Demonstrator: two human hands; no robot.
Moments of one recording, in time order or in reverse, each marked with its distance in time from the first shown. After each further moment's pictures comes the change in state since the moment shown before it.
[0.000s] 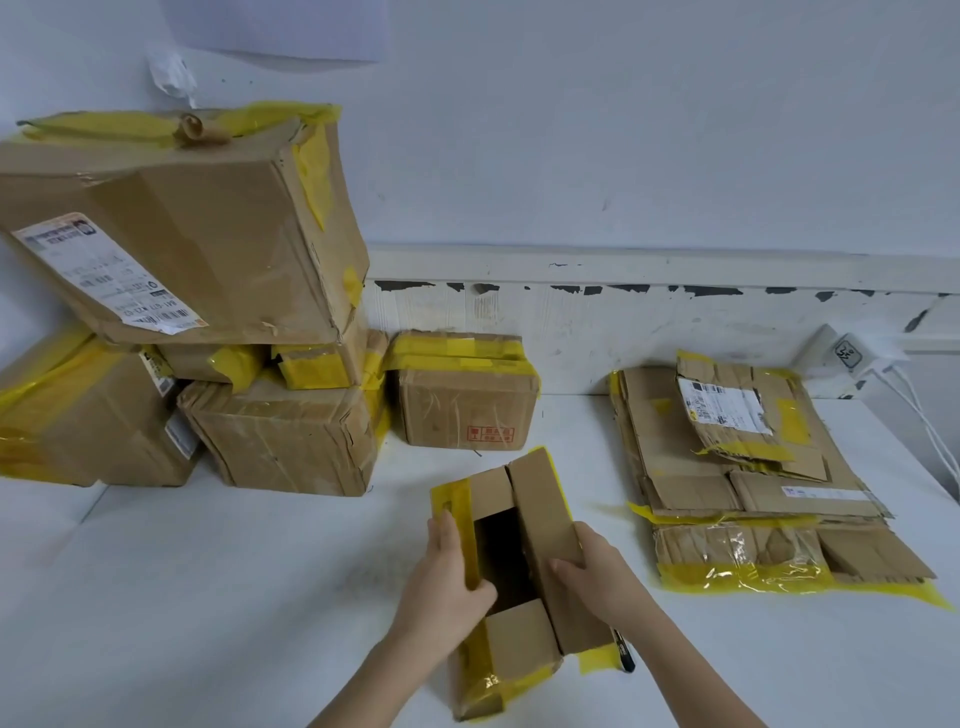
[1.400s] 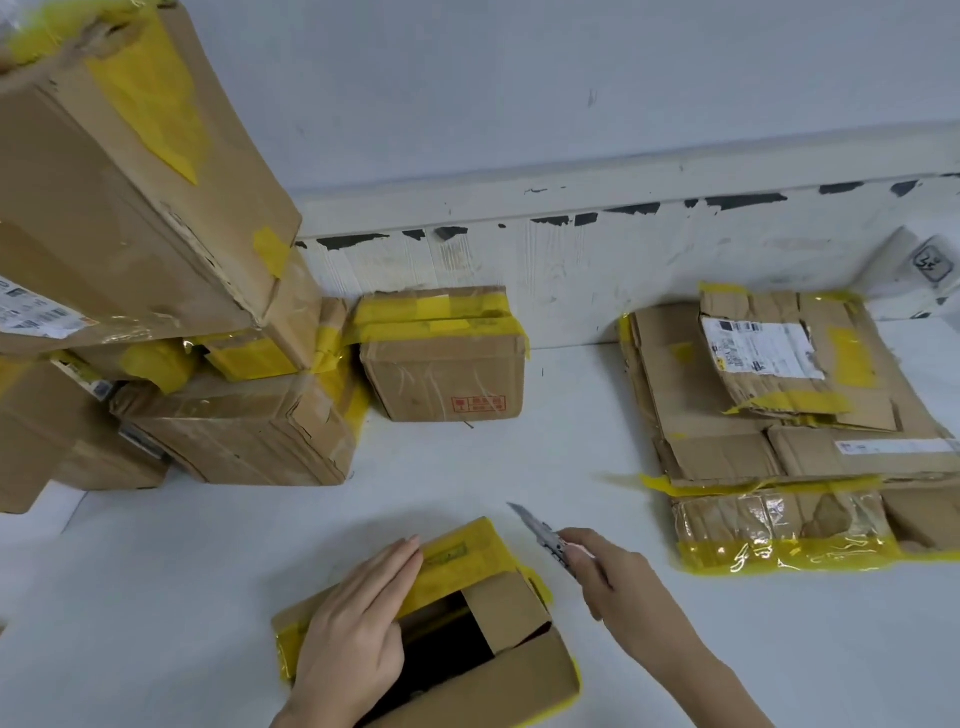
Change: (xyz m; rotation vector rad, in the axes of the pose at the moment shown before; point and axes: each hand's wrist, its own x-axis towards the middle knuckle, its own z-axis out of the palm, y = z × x) left_hand -0.005 -0.052 -0.005 0.330 0.333 0.482; right_hand -0.002 0.032 -0.004 0.061 -0.038 -0.098
